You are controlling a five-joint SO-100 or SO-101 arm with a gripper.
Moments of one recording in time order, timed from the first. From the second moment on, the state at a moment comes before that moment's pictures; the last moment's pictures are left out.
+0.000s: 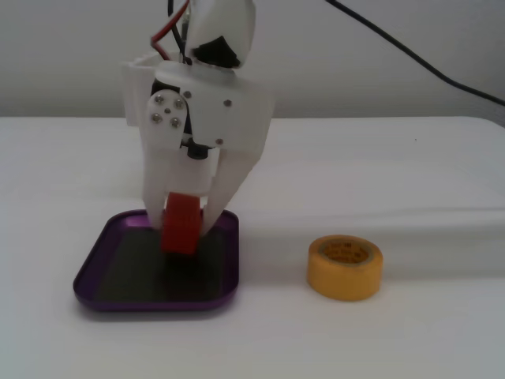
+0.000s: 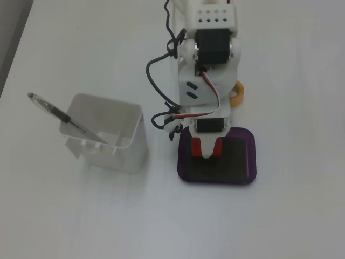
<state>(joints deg) 0.6 53.9 50.1 67.0 -7.6</state>
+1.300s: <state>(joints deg) 2.5 83.5 30.9 97.8 -7.2</state>
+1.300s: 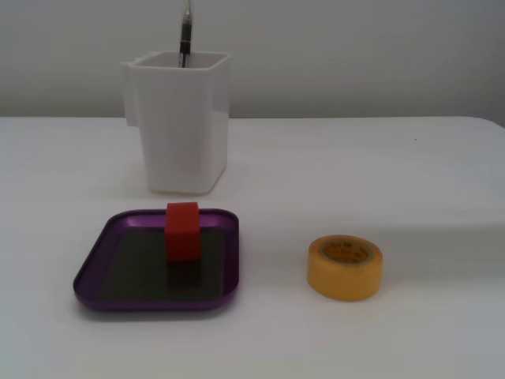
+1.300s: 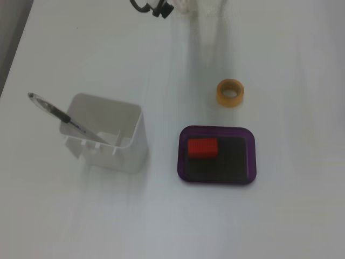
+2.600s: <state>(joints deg) 2.9 171.0 160.5 58.4 -7.1</state>
